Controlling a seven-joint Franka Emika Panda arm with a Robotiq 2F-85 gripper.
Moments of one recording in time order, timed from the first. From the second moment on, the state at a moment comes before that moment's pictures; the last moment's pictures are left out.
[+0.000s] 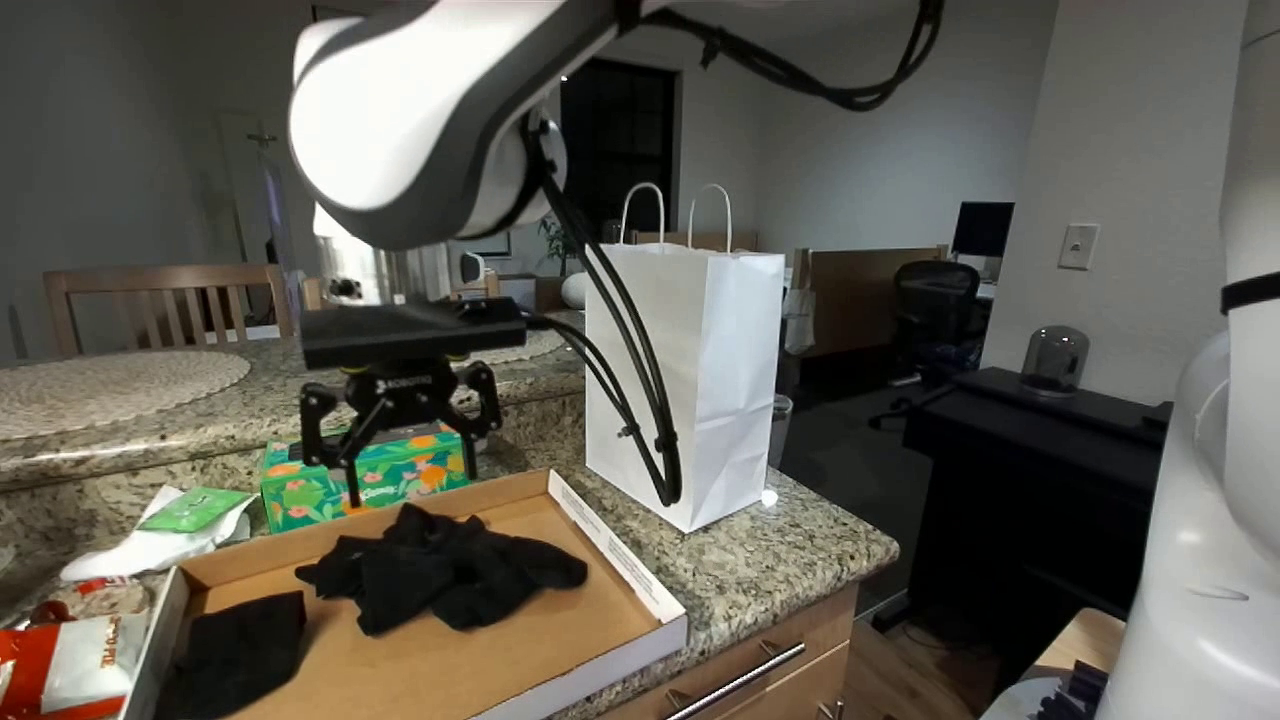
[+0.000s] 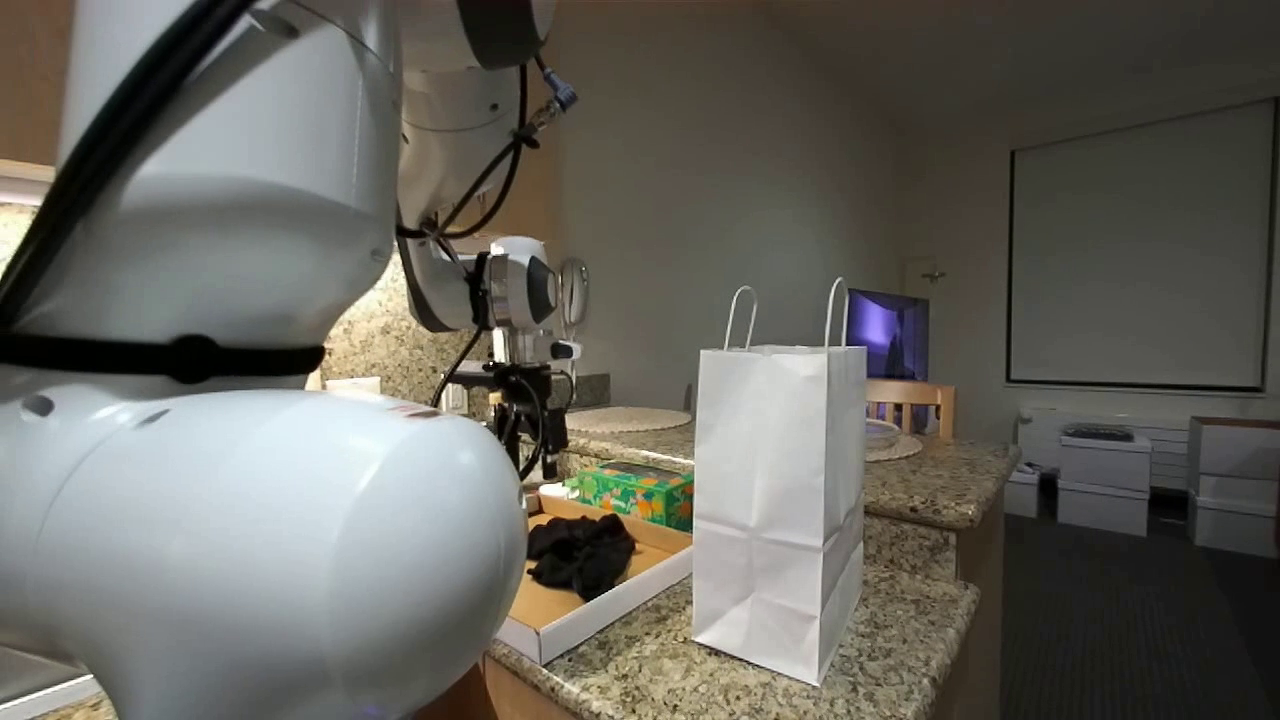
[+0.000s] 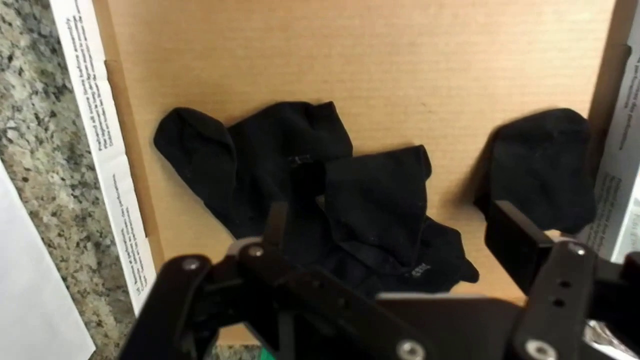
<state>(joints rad) 0.32 0.14 0.34 -2.07 -0.09 2.23 0.82</state>
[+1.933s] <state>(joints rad) 0.38 0.56 0.22 -1.63 0.19 1.77 0.51</state>
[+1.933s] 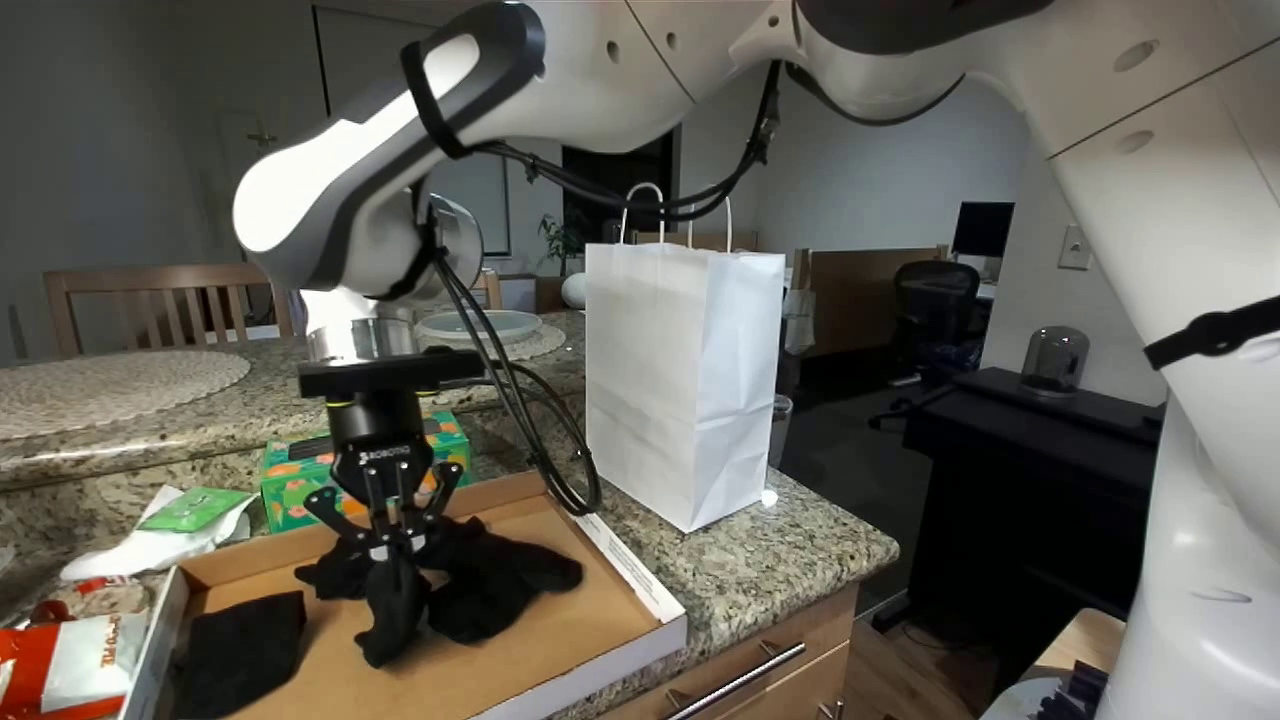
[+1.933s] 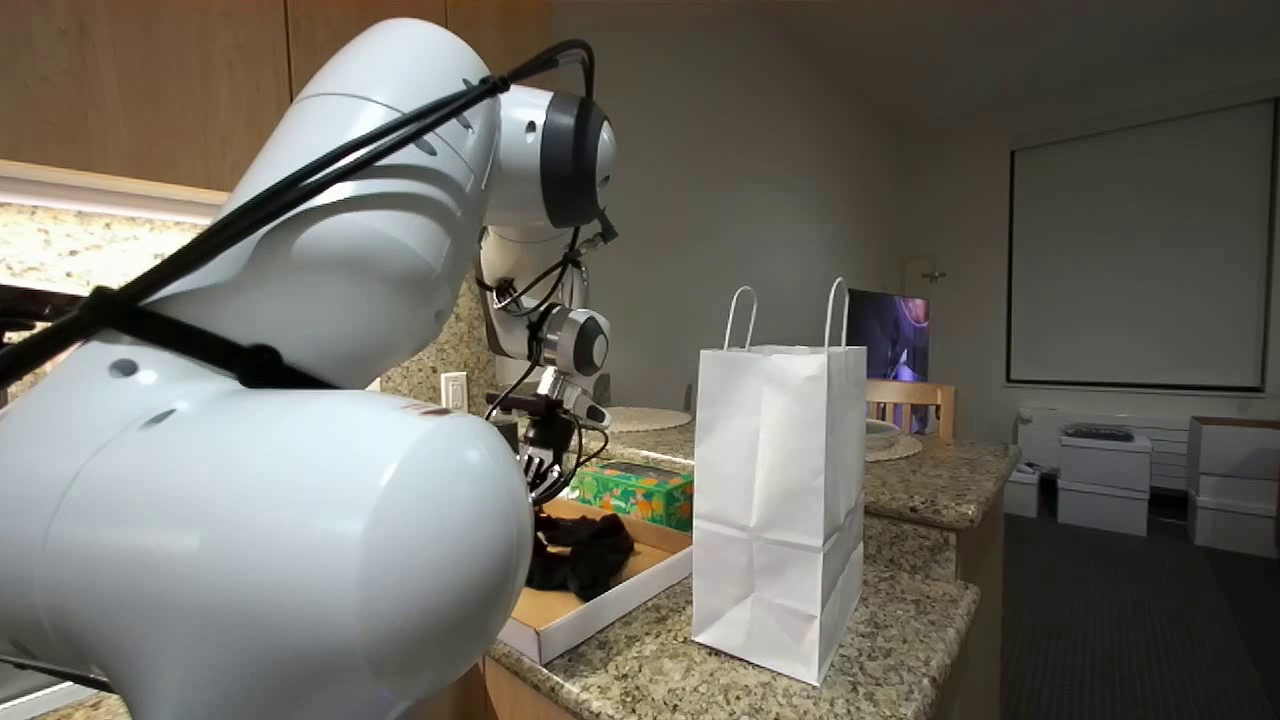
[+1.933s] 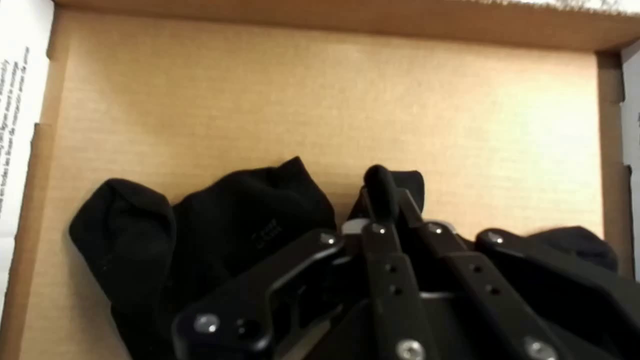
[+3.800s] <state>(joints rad) 0.37 0.17 0.24 -2.17 0.10 2.27 0.47</state>
